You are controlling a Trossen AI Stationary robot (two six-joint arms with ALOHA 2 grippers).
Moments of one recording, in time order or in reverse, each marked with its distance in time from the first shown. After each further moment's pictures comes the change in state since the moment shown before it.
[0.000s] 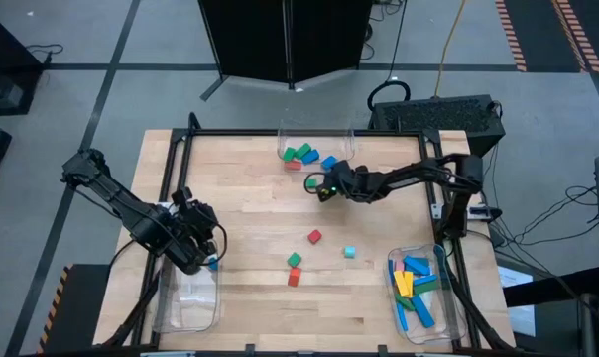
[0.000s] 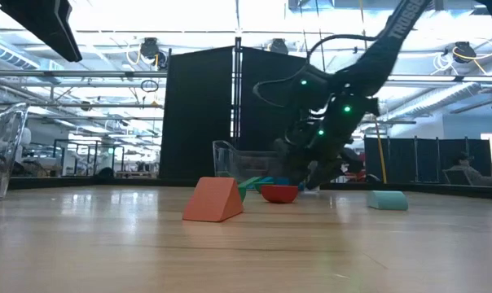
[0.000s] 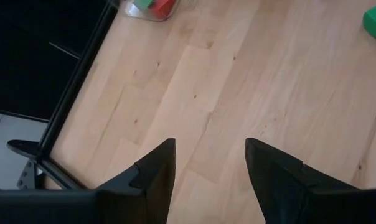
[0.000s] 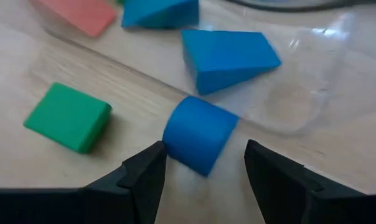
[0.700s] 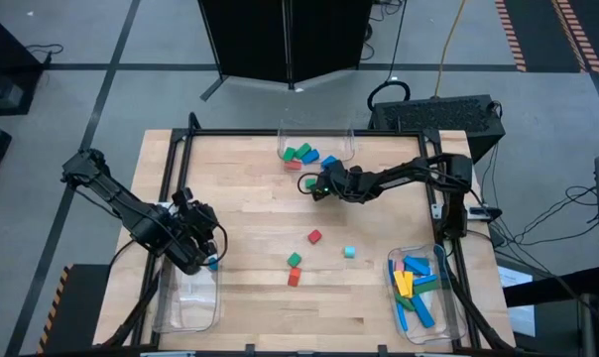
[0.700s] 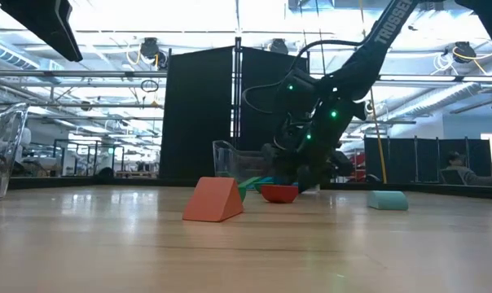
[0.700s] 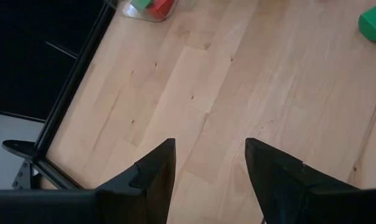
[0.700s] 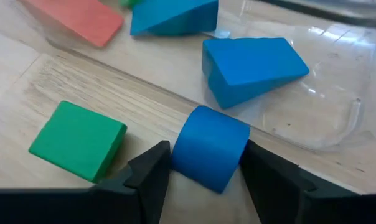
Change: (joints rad) left arm 0.000 0.000 0.000 0.013 0.002 0.000; right arm 0.003 0.092 0.079 -0.011 0.019 0.036
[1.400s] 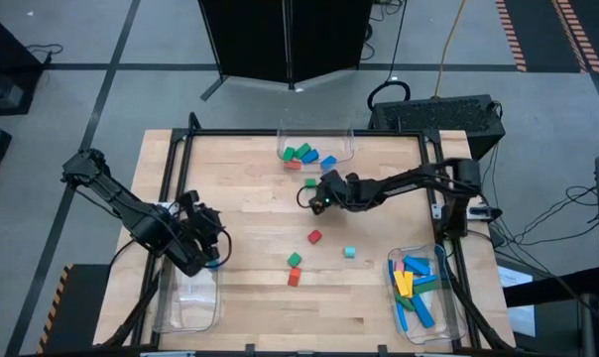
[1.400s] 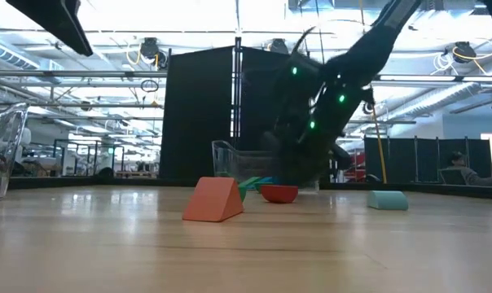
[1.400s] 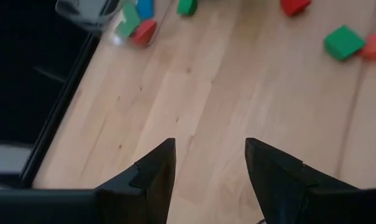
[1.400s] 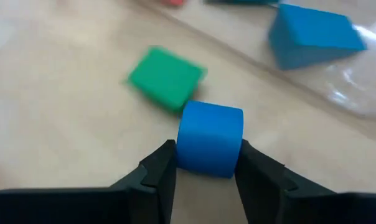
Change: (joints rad) left arm 0.000 0.000 0.000 0.121 -0.031 0.120; right arm 0.099 -0.075 -0.002 -0.060 -0.070 -0.046
